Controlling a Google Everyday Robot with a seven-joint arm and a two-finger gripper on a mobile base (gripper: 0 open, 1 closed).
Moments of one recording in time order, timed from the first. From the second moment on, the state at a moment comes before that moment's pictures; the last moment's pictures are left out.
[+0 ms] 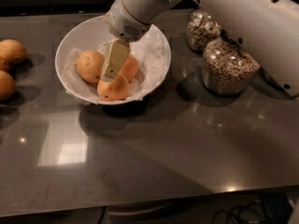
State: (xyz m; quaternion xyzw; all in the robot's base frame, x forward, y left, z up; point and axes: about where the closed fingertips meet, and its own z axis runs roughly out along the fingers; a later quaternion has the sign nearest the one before) arm 0.595 0.101 0.947 -0.71 0.61 0.14 0.33
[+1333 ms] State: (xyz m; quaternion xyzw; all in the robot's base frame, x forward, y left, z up) arm 0.613 0.140 0.921 -0.70 0.62 0.15 0.32
